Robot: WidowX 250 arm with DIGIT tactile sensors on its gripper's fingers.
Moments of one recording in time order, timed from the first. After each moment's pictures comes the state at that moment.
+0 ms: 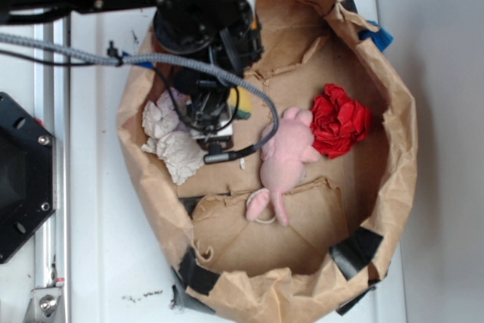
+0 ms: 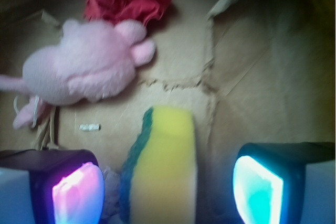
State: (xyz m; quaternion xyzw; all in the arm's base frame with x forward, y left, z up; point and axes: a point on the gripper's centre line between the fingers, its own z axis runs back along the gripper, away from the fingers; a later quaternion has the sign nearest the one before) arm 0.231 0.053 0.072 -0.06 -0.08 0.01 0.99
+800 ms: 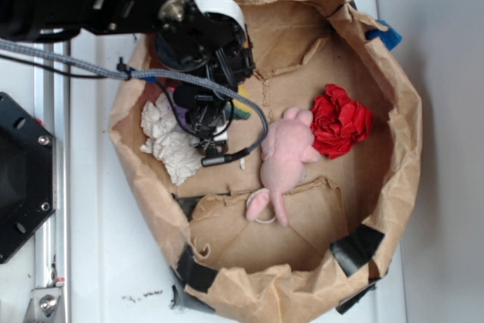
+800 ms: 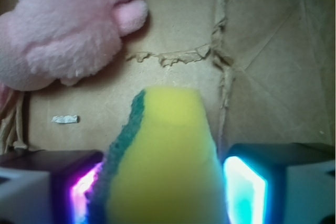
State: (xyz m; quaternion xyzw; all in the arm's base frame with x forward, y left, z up) arm 0.229 0.053 0.046 -0.06 -0.07 0.03 1.00
